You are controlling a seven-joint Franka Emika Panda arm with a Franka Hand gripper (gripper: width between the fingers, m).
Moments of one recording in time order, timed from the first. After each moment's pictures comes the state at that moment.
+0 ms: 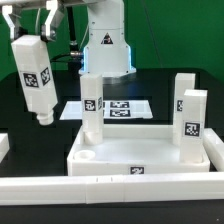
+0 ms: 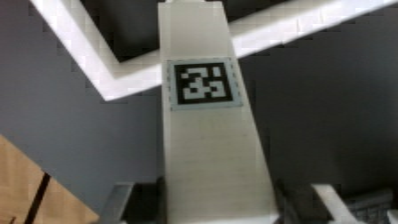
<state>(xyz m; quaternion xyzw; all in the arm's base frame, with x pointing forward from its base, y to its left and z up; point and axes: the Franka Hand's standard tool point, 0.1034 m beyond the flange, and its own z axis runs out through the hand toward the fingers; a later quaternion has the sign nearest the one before) 0.612 -0.100 0.196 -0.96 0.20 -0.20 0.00</state>
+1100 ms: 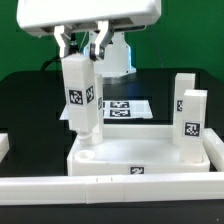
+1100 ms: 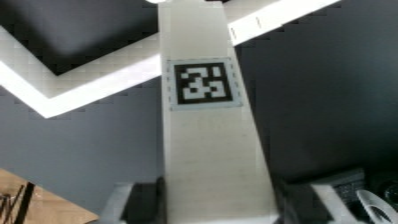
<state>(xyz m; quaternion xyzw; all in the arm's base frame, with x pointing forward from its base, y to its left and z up) 0.606 -0.061 0.167 -0.94 0.21 -0.27 -0.01</state>
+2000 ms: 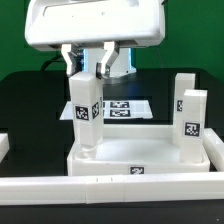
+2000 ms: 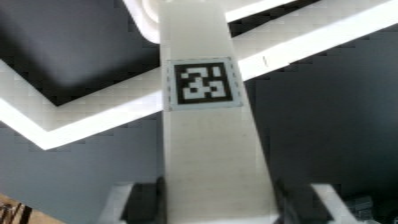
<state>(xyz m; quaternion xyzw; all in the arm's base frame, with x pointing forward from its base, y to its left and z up) 0.601 -0.054 0.152 -0.94 0.21 -0.26 -0.01</state>
